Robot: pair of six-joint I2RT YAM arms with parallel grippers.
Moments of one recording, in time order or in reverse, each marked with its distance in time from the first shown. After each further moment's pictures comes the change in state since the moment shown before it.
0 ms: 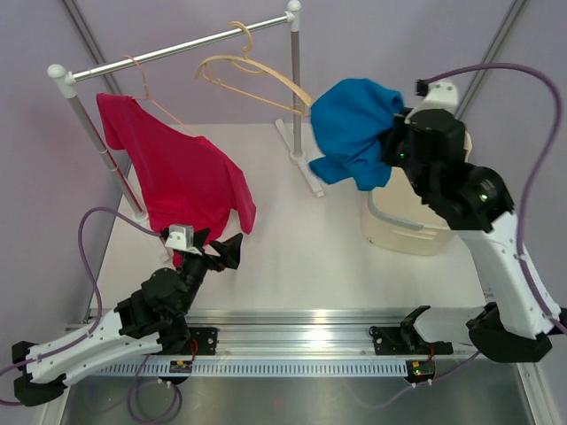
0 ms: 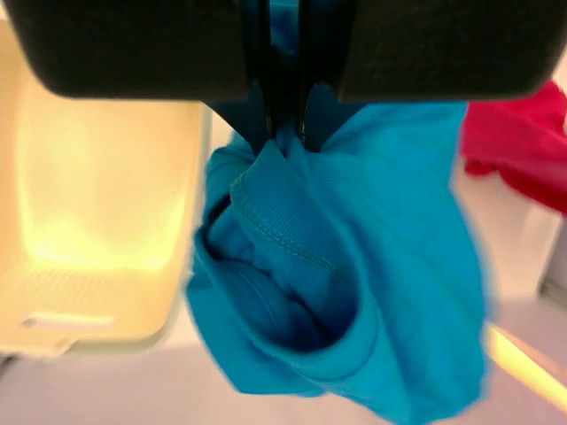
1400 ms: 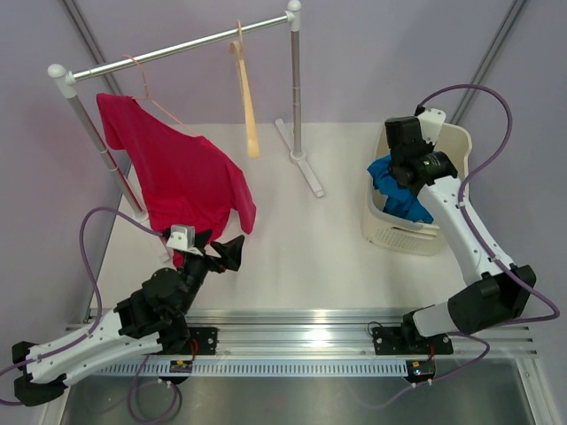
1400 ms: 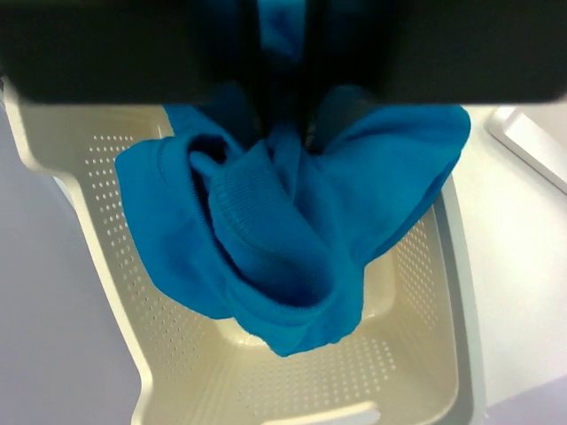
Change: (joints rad) left arm 0.000 -0.006 0.000 -0.027 0.028 -0.023; right arm -0.338 0.112 -0.339 0.127 0.220 0.049
